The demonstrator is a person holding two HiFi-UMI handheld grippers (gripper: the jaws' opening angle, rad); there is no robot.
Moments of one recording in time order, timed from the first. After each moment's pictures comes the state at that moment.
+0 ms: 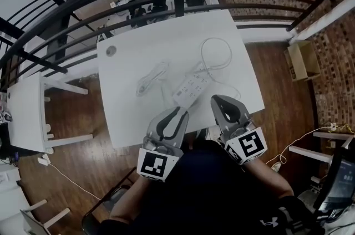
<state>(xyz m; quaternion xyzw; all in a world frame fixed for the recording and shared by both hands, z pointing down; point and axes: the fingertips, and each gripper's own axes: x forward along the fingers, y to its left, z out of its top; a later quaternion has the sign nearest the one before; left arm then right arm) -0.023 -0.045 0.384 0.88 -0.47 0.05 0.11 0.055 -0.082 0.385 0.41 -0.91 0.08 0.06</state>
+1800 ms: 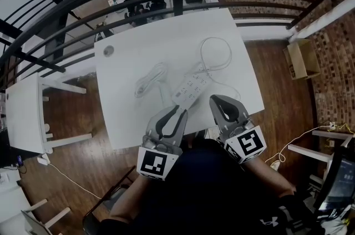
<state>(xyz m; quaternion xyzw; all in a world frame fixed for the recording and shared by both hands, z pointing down) -0.025 -0.058 0.396 0.88 -0.47 0.06 0.11 0.049 -0.089 0.398 0.40 -0.91 0.11 0.07</state>
